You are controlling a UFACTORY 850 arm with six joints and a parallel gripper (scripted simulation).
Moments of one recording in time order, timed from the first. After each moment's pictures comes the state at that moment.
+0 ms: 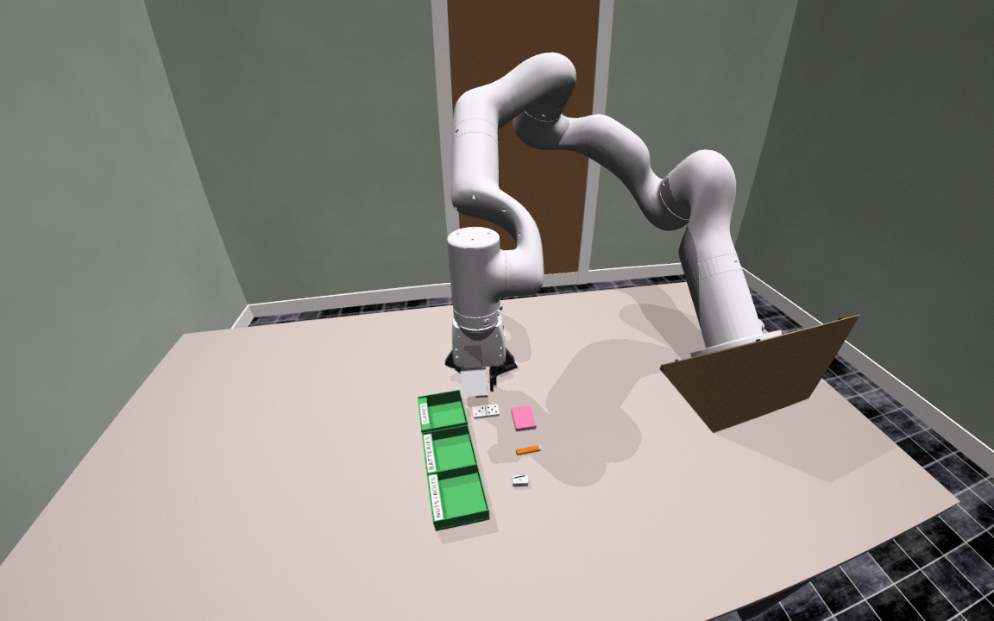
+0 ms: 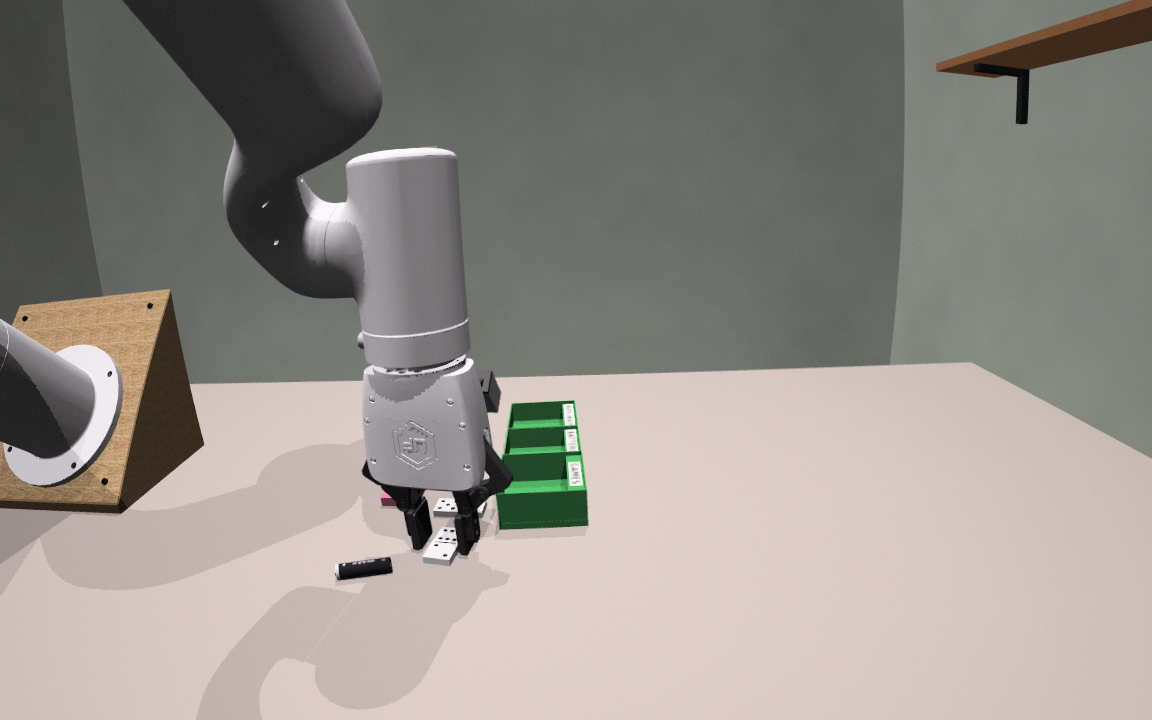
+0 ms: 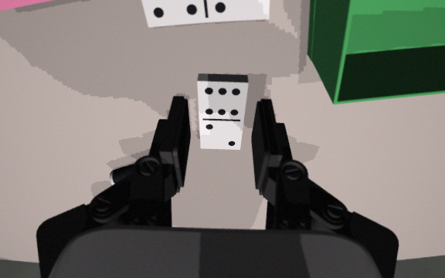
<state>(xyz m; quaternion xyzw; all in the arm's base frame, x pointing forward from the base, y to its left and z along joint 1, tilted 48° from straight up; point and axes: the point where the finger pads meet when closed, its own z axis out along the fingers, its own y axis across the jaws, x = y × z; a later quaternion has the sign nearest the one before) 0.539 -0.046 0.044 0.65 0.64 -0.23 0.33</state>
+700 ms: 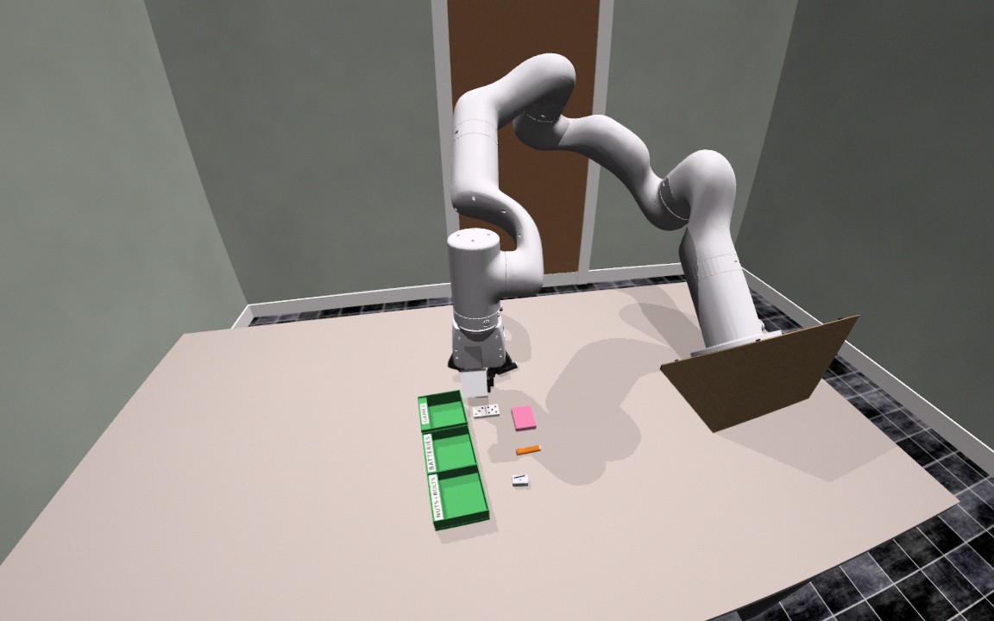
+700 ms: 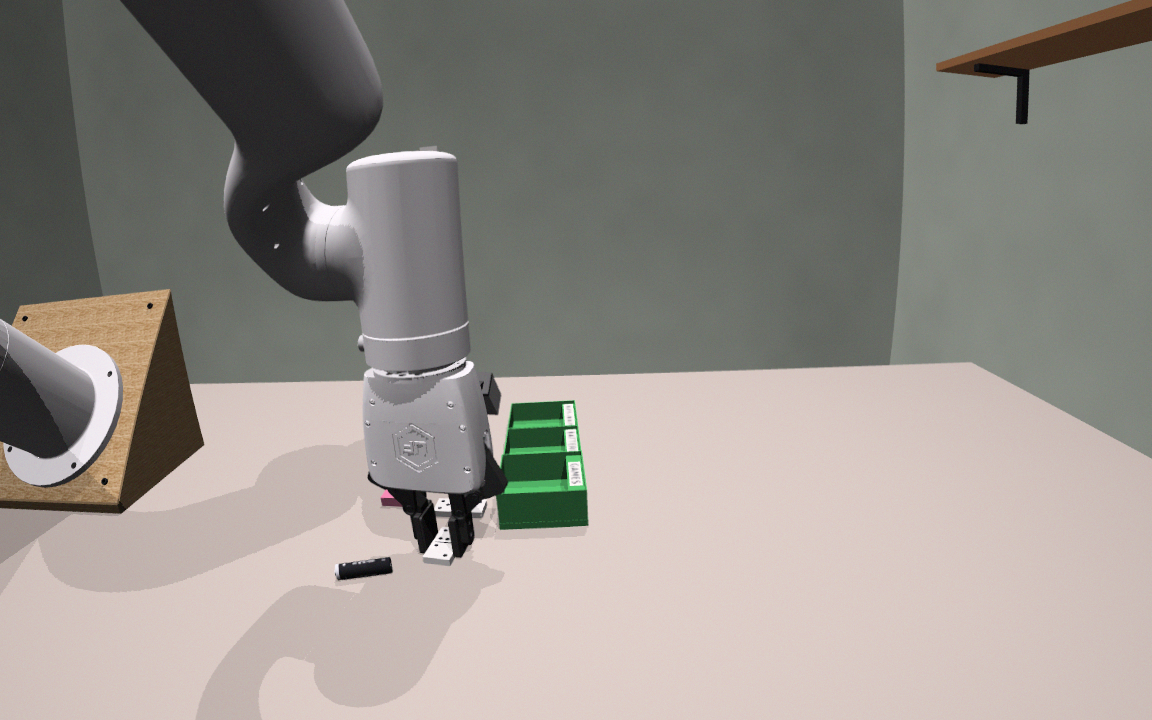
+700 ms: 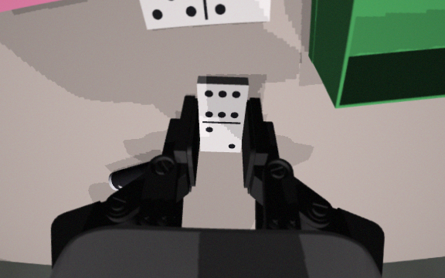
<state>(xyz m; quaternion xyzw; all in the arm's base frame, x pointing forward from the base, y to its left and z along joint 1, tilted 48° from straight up) 0.539 -0.048 0.042 0.65 0.64 -0.23 0.33</state>
